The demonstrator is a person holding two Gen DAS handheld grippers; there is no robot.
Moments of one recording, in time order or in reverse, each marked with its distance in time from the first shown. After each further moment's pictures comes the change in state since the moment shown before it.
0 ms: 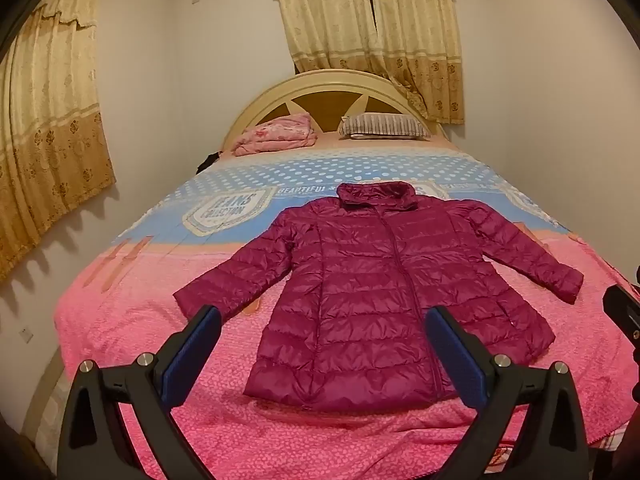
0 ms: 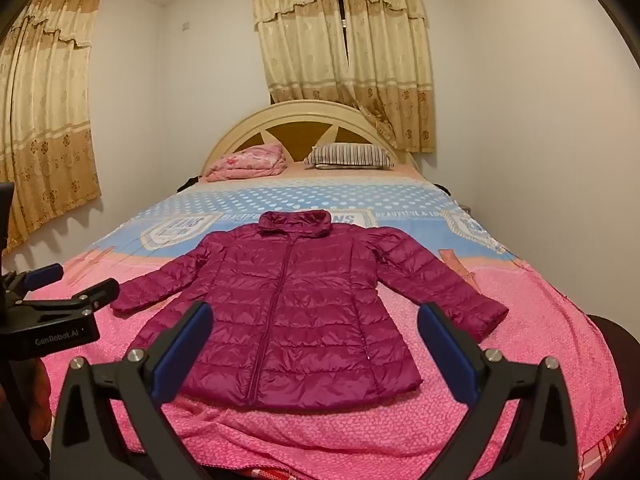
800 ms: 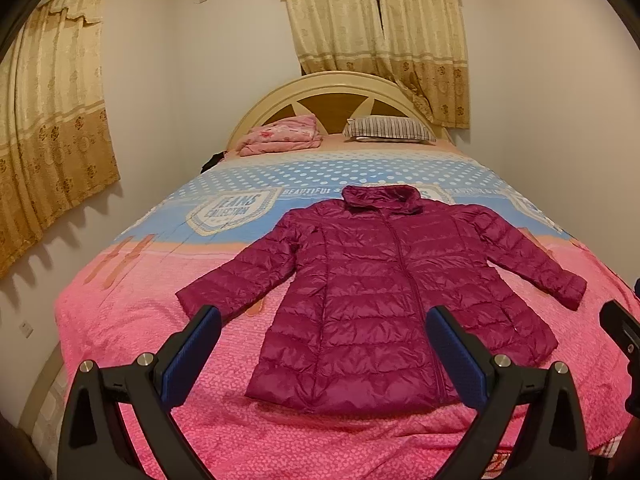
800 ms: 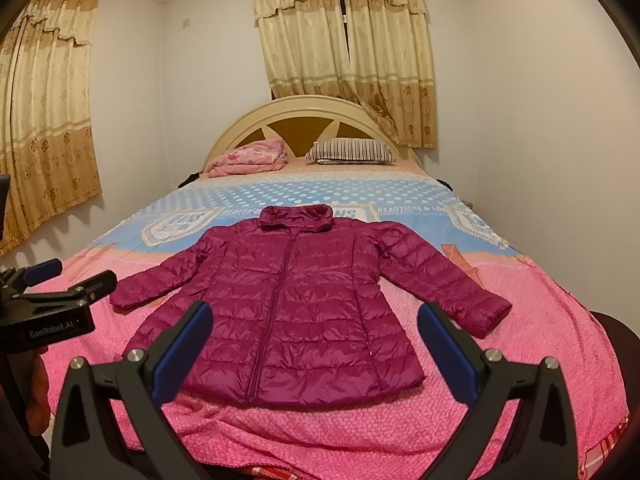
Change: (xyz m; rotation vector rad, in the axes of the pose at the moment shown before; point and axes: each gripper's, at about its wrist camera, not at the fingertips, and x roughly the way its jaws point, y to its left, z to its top) left arm 0.004 0.005 0.002 -0.029 -0.007 0.010; right arm 0.004 0.000 -0.006 0.007 0.009 0.008
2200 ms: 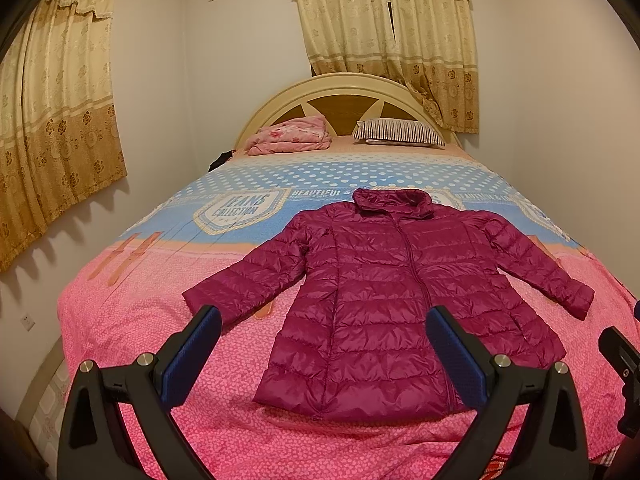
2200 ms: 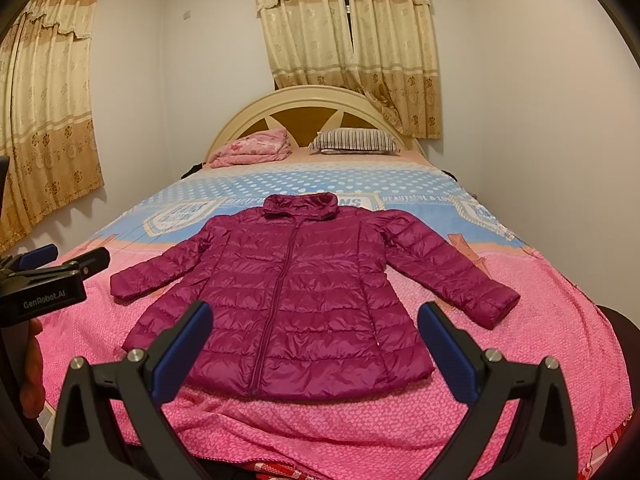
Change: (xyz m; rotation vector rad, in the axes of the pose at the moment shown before) left arm 0.007 0.013 0.002 -0.022 -0.006 0.019; right arm 0.009 0.003 -0.008 0.000 0.036 0.010
